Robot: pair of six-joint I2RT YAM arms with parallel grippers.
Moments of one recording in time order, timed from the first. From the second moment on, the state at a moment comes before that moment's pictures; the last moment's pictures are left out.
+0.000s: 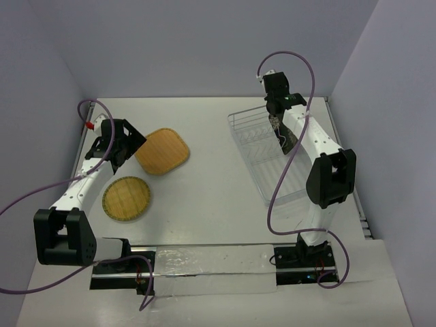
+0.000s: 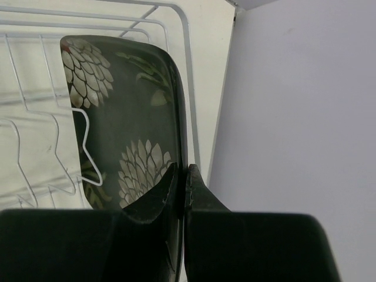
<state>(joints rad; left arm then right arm) -0.09 1.33 0.96 -0.34 -0.22 -0.78 0.26 1.84 1.72 -0.62 0.61 -0.46</state>
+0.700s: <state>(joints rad) -0.09 1.35 0.96 -0.34 -0.20 -0.78 0.25 1.85 1.73 -0.57 0.51 -0.37</state>
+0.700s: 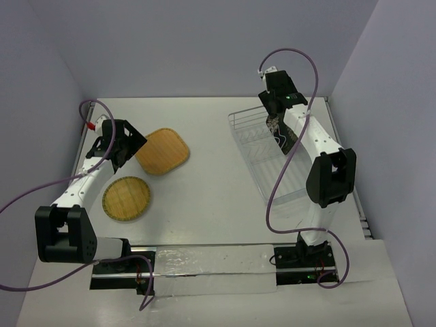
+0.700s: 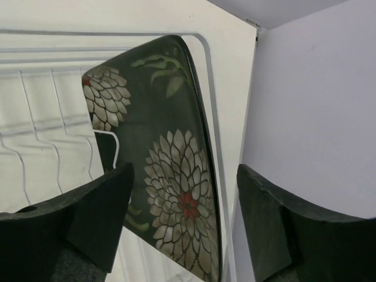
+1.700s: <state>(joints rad) 0.05 1.60 0.88 -0.05 0.01 -0.76 0.43 1.29 1.27 -0.41 -0.12 0.07</state>
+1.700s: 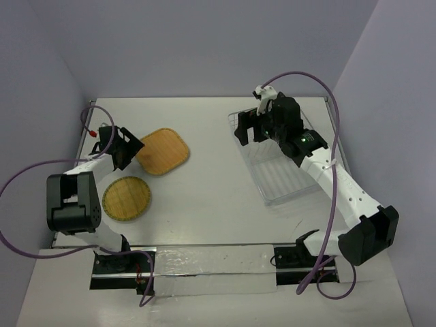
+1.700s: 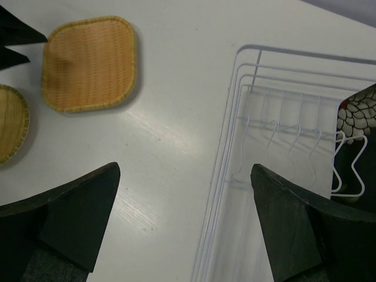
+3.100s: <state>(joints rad) 0.03 1.48 0.77 0.23 0.45 -0.67 0.43 0.97 0.98 -0.33 -0.19 0.15</state>
